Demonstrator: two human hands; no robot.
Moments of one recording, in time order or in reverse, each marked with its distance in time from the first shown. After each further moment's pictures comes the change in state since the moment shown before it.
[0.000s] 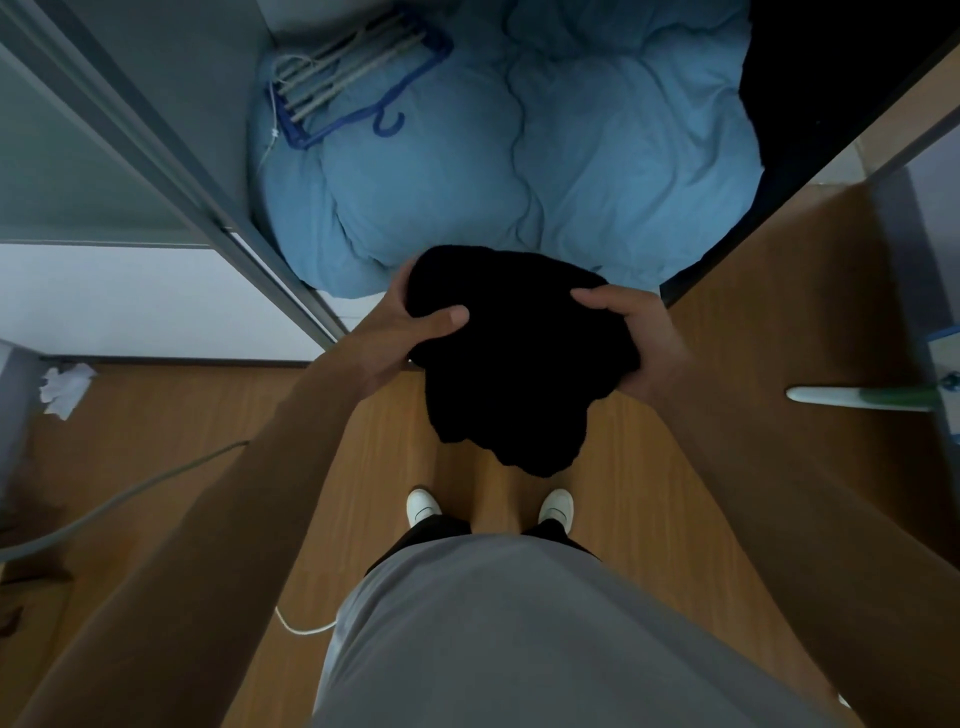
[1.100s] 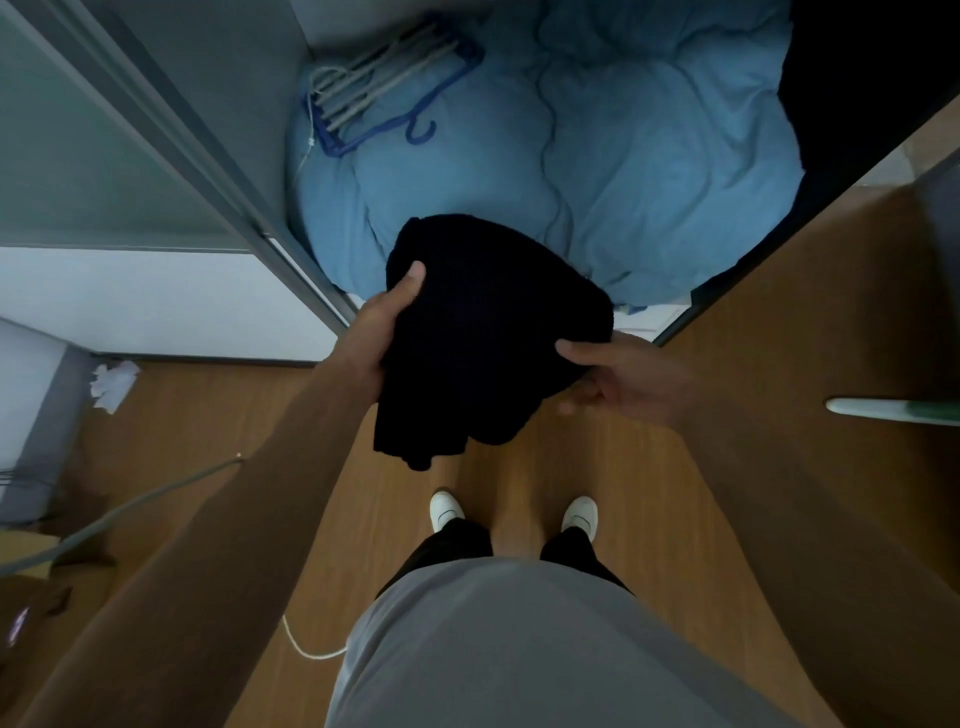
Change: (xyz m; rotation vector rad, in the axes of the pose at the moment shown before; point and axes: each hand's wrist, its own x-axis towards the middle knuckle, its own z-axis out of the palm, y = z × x) left_hand -0.019 0.012 -0.023 -0.360 0.154 -0.166; right_hand 0.032 0.031 -0.016 -0.321 -0.143 0.186
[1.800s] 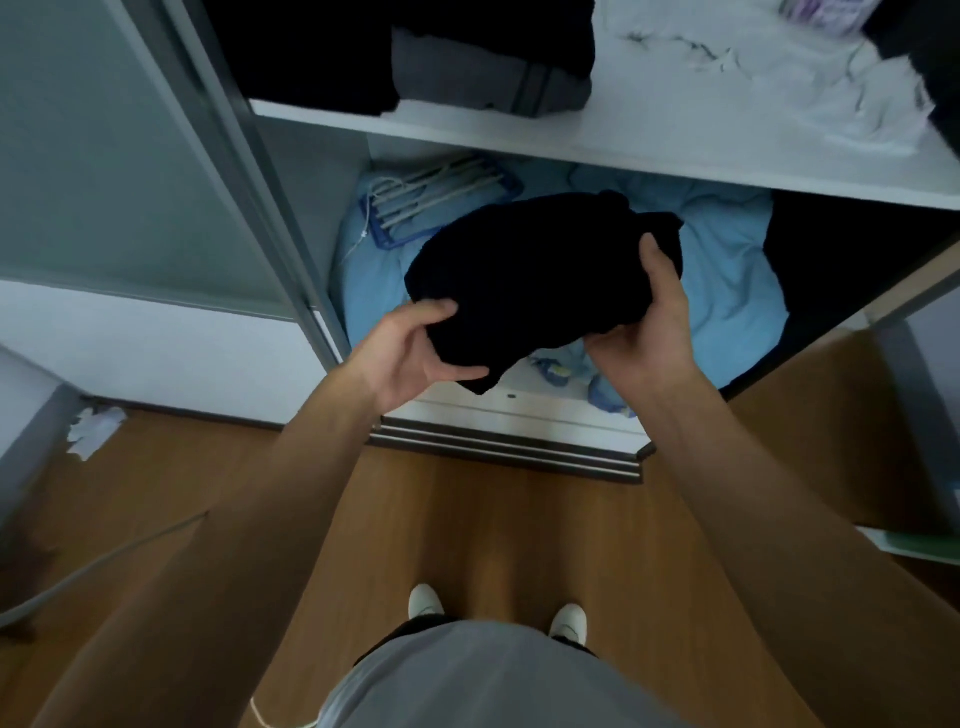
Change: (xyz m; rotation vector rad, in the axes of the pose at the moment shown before) left_hand -0.005 0.075 -0.029 -0.129 -0.322 0.229; right_hand 0.014 -0.126 0.096 0.622 0.115 -0.659
